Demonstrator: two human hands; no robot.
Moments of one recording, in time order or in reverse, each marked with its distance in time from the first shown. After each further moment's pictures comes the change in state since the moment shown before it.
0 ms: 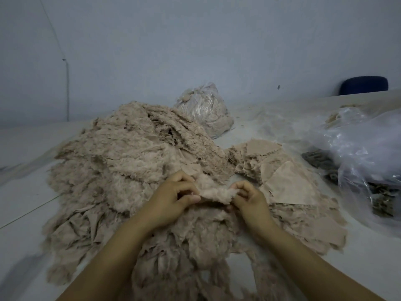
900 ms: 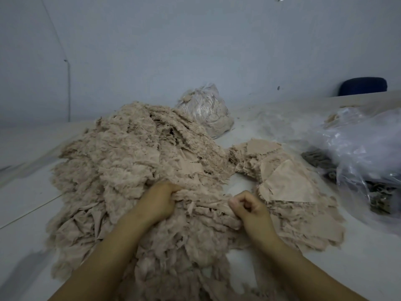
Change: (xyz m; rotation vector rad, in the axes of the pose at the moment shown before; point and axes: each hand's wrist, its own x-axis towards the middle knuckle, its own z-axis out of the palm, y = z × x) left_hand -0.004 -0.025 -0.006 0.474 -0.126 -0.262; right_hand -0.028 0.010 0.000 -0.141 0.024 -0.189
